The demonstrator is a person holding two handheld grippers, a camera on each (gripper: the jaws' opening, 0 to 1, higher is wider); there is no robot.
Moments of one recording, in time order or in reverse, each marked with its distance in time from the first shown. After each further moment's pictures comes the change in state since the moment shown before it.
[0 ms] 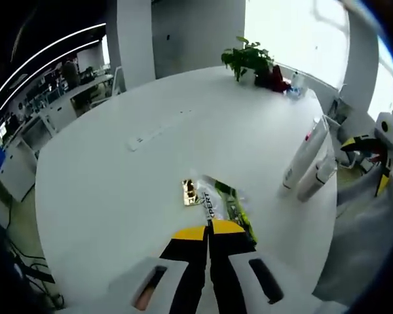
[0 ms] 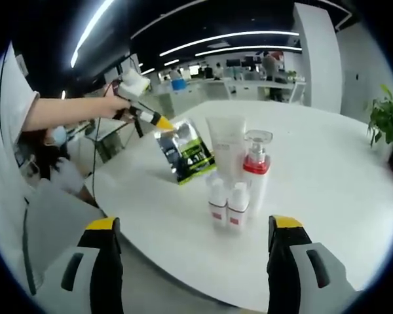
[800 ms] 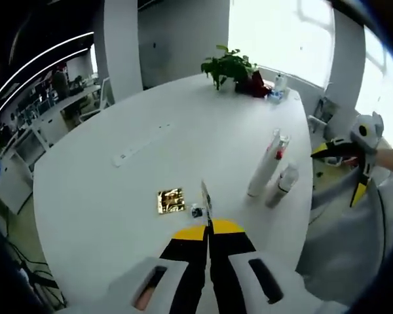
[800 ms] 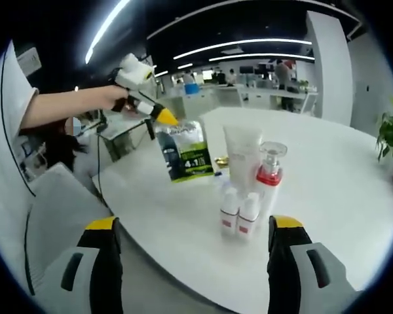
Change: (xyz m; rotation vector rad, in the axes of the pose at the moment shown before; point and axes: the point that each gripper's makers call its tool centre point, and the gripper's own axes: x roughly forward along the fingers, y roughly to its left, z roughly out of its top) left arm -0.043 -0.059 0.023 0.046 -0.037 -0.070; right arm -0.002 0.019 0.010 -0.076 -0.034 0.069
